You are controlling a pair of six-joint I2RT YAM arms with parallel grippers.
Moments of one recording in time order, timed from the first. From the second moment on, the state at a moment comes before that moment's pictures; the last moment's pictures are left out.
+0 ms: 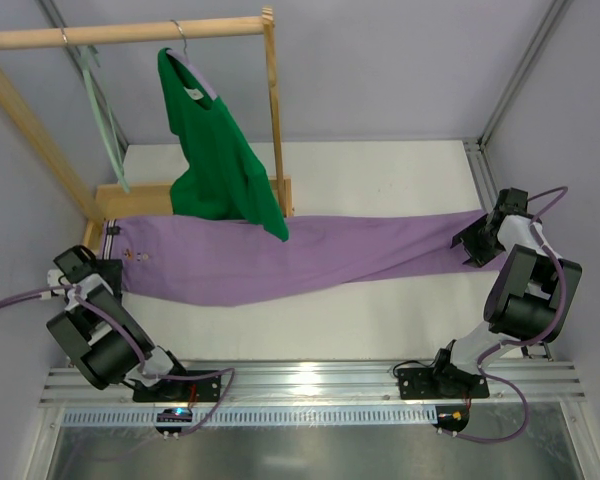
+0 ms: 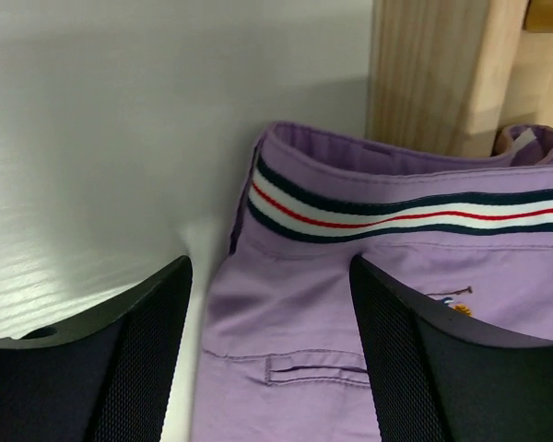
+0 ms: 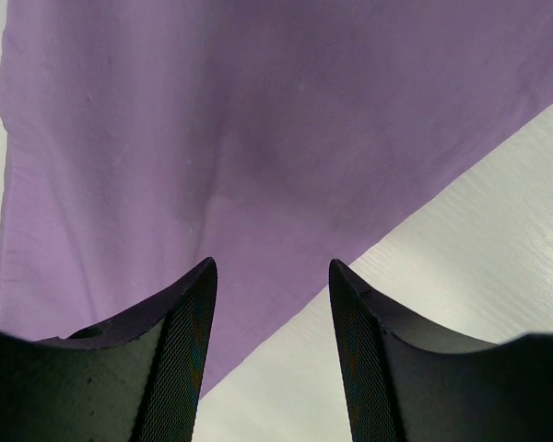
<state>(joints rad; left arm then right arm) 0.75 1.39 0.62 -0.16 0.01 -0.92 -0.41 1.62 1.03 -0.60 -0.09 0.60</state>
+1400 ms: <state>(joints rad) 0.75 1.46 0.70 -0.25 0.06 -0.92 -0.55 1.68 1.08 -0.63 0.00 0.62</state>
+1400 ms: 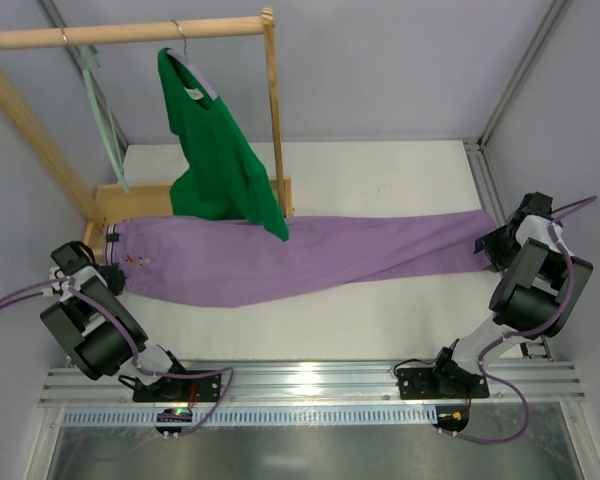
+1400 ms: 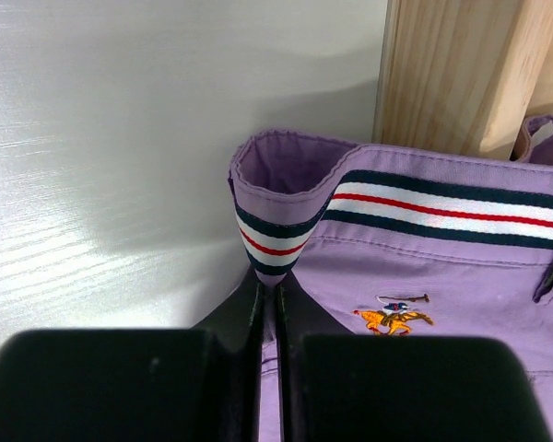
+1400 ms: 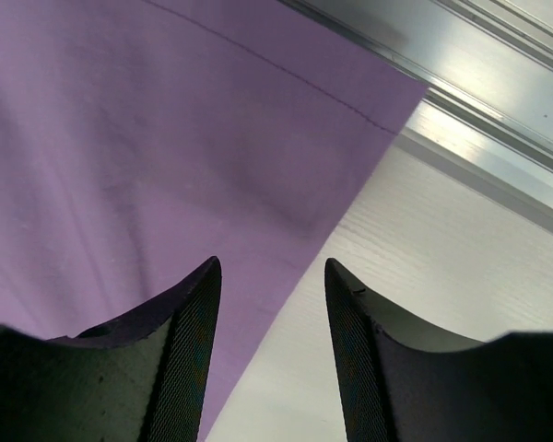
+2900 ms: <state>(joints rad) 0.74 1.14 0.80 -0.67 -0.16 -0.90 -0.56 1.74 1.06 -0.52 0.09 0.62</state>
